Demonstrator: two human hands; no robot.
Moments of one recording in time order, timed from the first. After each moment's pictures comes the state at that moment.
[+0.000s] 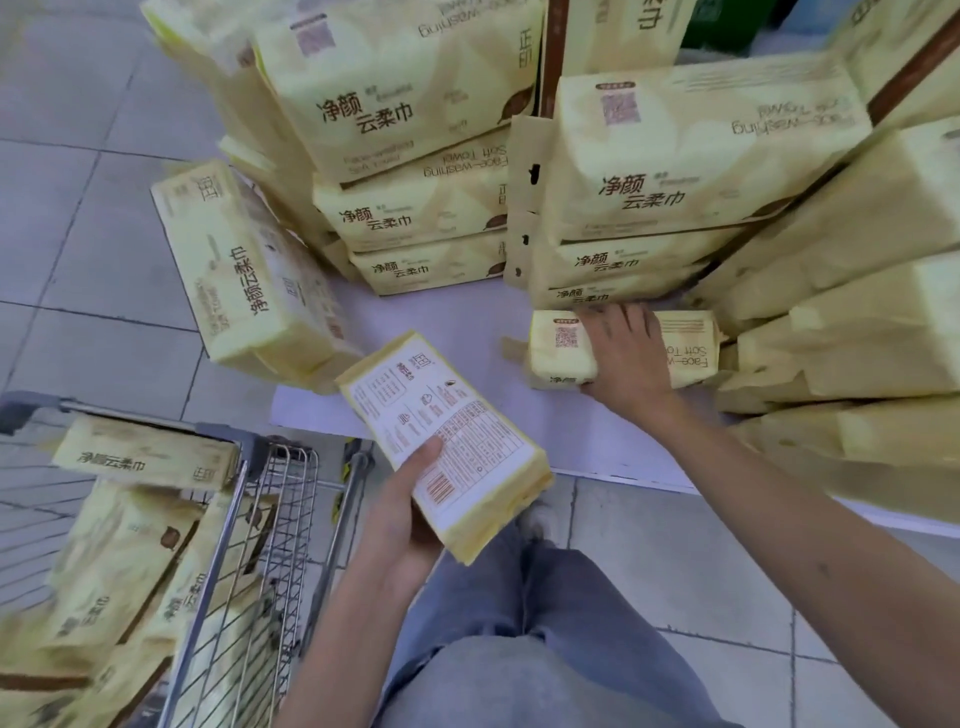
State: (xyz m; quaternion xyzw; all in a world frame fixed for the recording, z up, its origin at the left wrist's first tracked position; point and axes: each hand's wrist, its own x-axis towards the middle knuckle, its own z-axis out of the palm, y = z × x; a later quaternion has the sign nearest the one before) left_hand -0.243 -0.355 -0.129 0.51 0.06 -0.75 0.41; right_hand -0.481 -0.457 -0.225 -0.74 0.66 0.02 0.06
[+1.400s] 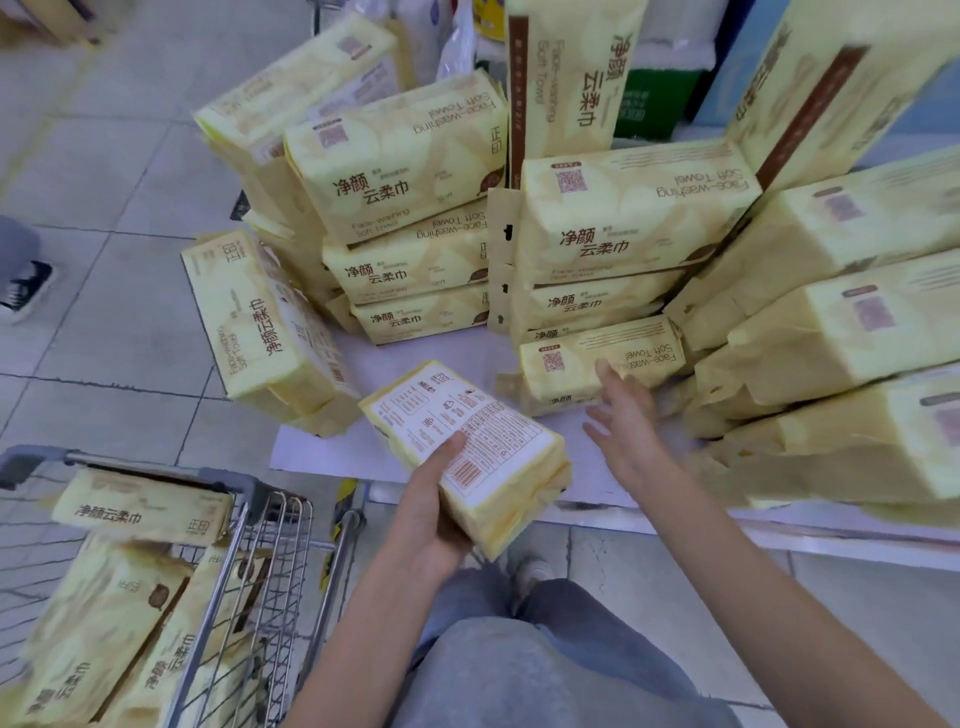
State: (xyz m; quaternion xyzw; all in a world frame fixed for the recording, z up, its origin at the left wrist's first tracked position) left_hand -0.266 -0.365 -0.103 0.52 0.06 -0.77 0.36; right_hand -0.454 -0.411 -0.153 -0.07 0.66 -0.48 0.57
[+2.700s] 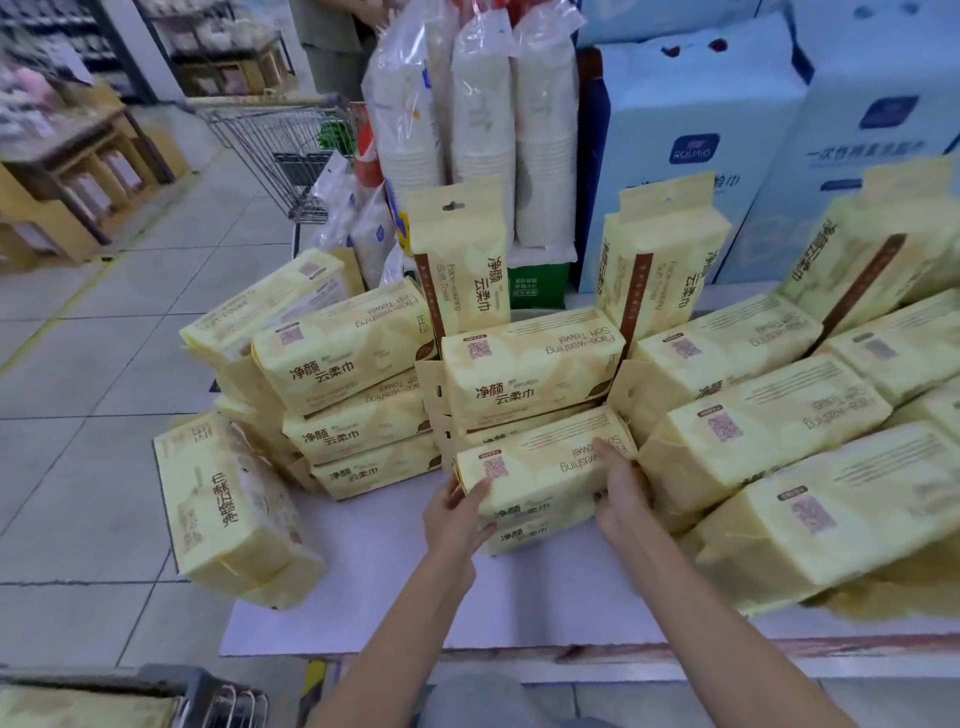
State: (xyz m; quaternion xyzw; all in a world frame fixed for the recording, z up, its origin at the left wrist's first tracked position) left_hand -0.350 -0.453 -0.130 0.60 -0.21 -0.66 0.39; right_hand -0.517 -0.449 -0.136 0.00 0.60 -0.63 0.49
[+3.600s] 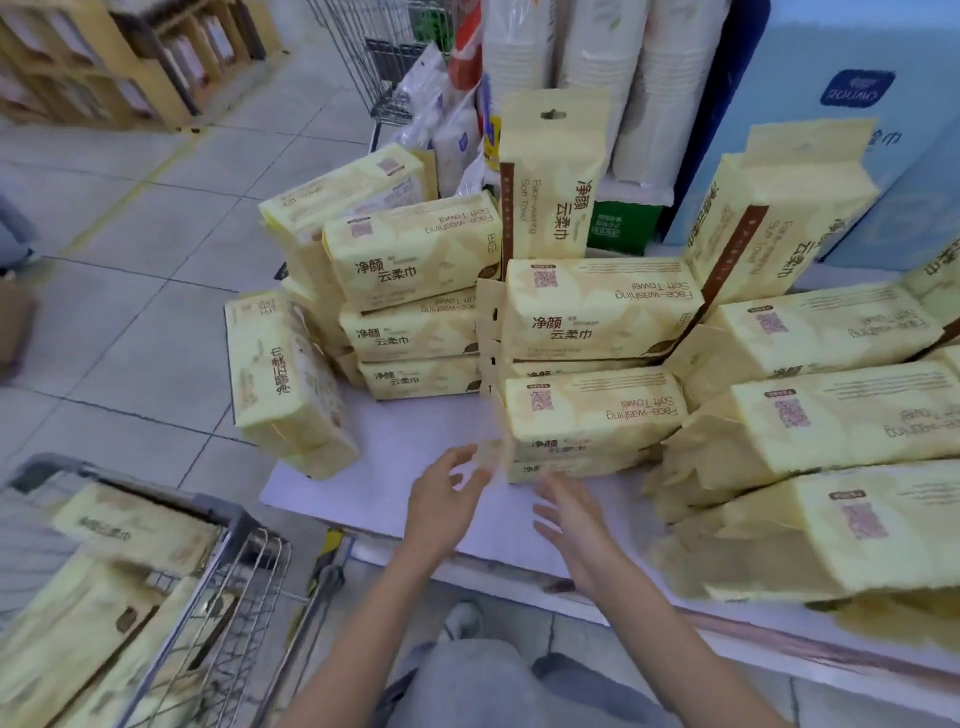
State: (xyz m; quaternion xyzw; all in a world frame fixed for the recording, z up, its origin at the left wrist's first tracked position) left_hand -0.305 -0.391 -0.124 0.68 -0.47 -0.48 0.28; right_hand -0.451 -0.376 -0.137 -0.20 0.64 -0.38 0.63
